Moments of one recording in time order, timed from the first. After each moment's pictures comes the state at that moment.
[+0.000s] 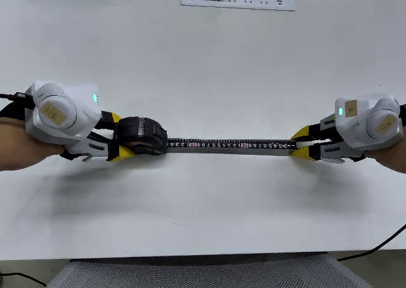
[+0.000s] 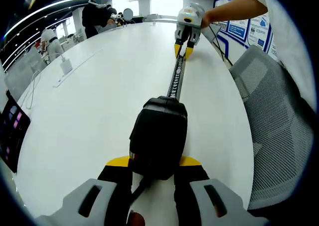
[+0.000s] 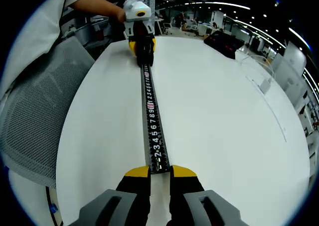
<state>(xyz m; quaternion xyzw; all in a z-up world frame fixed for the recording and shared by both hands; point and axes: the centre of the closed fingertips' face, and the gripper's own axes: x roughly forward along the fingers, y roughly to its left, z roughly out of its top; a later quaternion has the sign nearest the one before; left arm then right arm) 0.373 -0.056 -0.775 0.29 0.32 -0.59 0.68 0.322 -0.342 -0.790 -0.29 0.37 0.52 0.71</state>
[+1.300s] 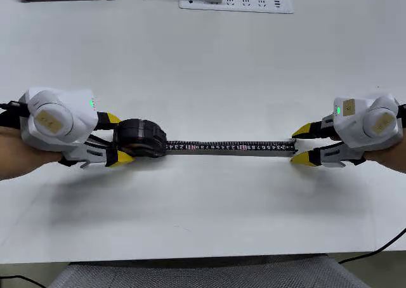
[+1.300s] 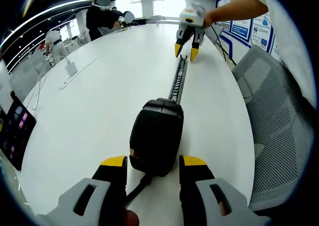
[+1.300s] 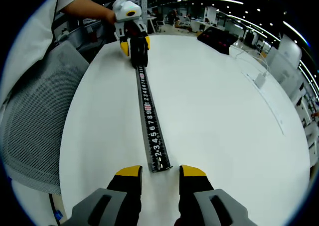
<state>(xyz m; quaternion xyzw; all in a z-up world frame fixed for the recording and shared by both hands) 0.372 -0.051 -0.767 0.29 0.31 -0.58 0.70 0.322 -0.345 -0.782 -0.28 0.39 0.50 0.72</state>
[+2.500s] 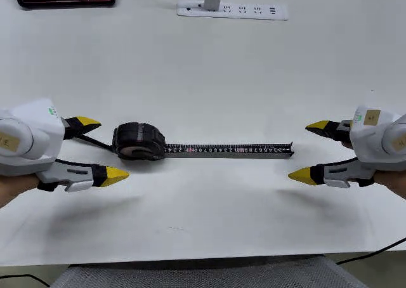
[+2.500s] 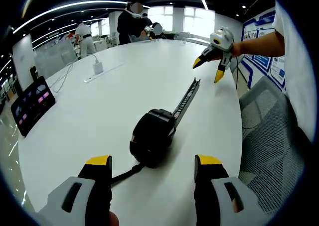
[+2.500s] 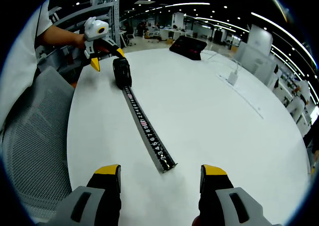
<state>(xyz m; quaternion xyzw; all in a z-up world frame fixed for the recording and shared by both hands) 0.353 -0.030 -0.731 0.19 0.31 -0.51 0.78 0.305 -0.345 -0.748 -0.22 0.37 0.41 0.80</state>
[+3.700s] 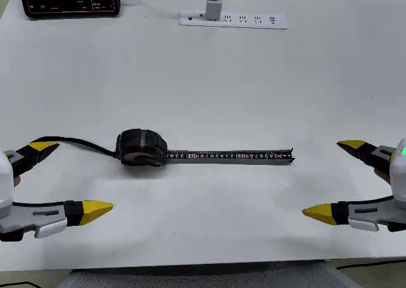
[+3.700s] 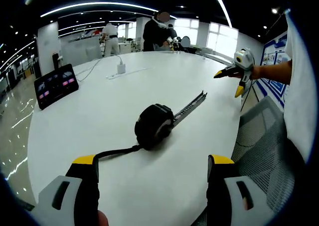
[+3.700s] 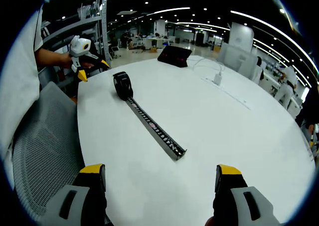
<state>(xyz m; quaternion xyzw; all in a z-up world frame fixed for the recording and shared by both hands) 0.318 0.008 -0.711 0.11 0.31 -0.43 0.84 0.260 -0.351 -0.720 -0.16 0.35 0.36 0.85</state>
